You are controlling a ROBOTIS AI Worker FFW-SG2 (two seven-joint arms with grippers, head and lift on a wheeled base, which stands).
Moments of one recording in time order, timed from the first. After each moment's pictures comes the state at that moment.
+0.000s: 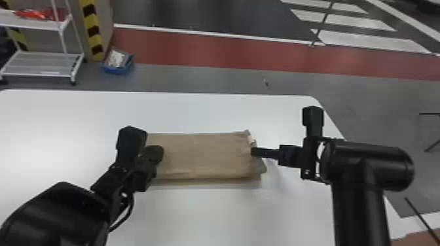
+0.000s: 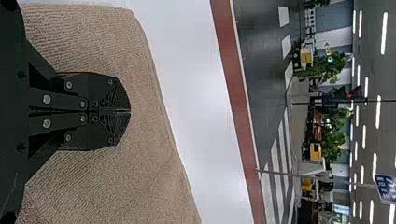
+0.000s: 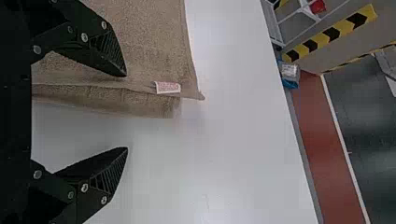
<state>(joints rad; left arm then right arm) -0.07 0.16 -0.42 -1.64 0.14 0.52 0.02 -0.22 -0.04 -0.26 -1.72 0.21 1.23 0.65</state>
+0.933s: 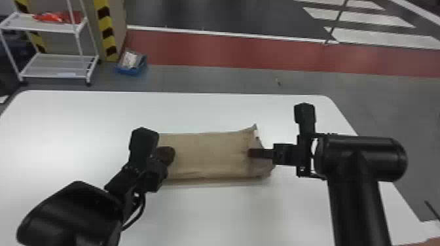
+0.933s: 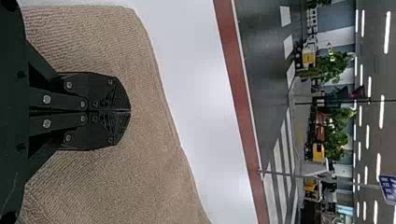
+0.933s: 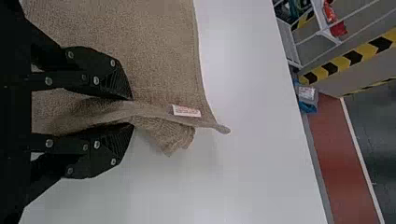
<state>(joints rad) -0.06 0.17 -0.41 -1.64 0.14 0.52 0.01 -0.27 -0.01 -0.19 -1.64 0.22 1.25 0.69</state>
